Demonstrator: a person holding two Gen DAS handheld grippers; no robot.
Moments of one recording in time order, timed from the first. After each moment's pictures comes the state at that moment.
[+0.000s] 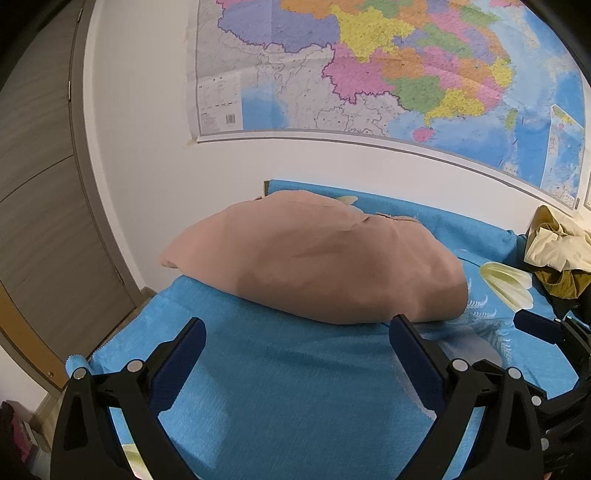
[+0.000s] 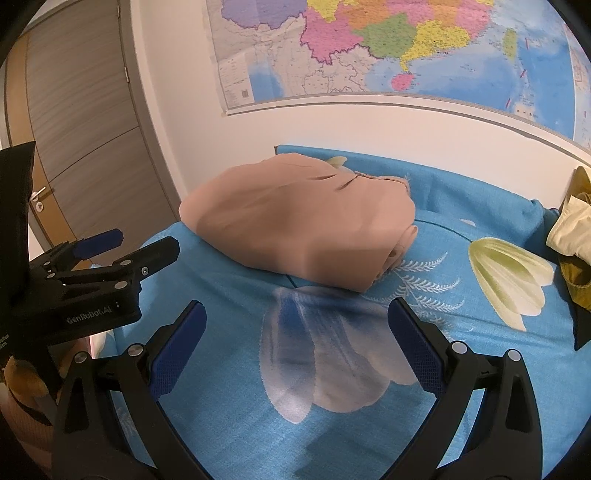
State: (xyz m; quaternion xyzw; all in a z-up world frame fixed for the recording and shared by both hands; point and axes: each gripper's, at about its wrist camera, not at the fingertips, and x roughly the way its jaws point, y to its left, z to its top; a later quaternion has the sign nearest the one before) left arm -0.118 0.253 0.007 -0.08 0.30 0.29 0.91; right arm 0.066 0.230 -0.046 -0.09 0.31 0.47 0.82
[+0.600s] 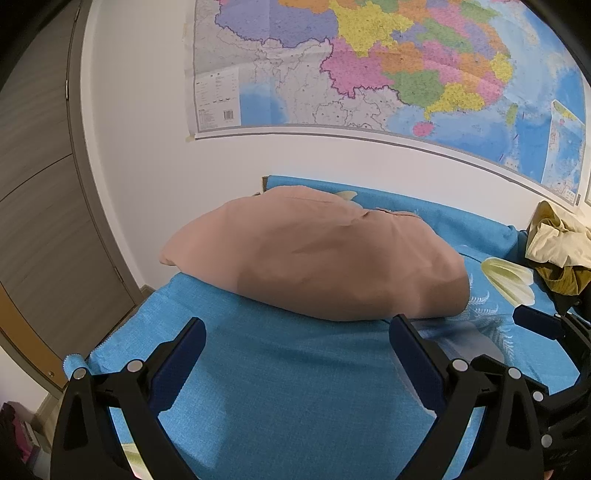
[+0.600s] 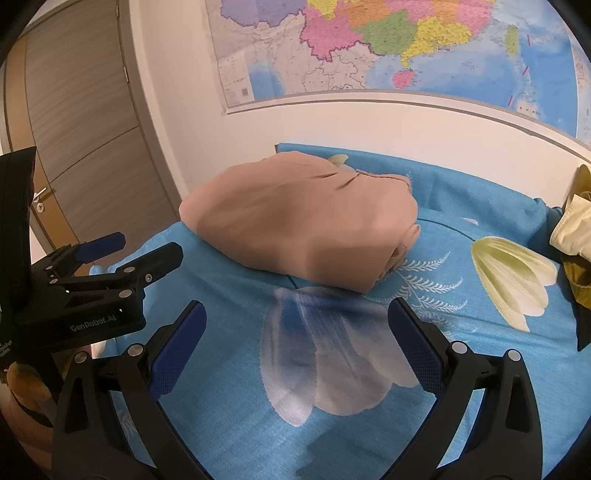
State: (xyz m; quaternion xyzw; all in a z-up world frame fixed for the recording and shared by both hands) left arm -0.115 0.254 0.005 -0.08 0.31 0.29 0.90; right arm 0.069 0.231 -0.046 -0.08 0.31 0.48 0.82
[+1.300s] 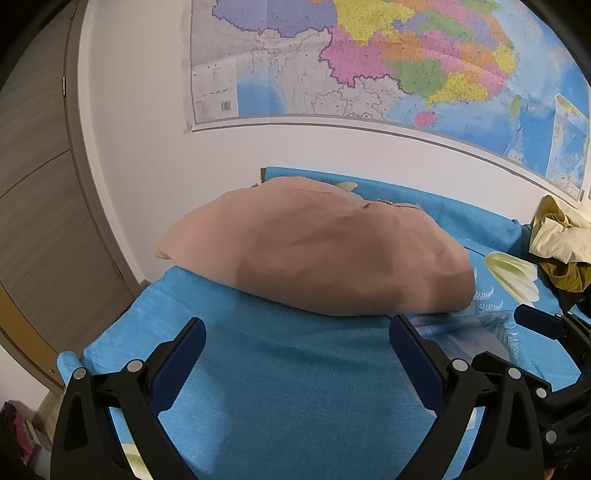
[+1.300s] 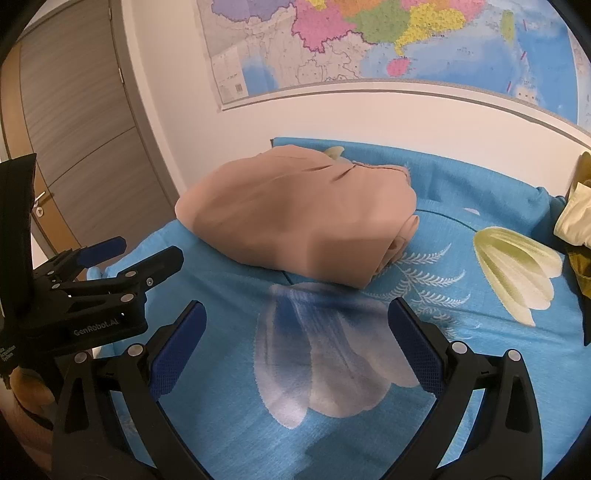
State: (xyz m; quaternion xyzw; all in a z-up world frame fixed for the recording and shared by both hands) left arm -0.108 0.257 -0.004 -0.08 0.32 0.29 0.90; right arm 0.075 0.232 -0.053 -0.08 0.33 0.47 0.81
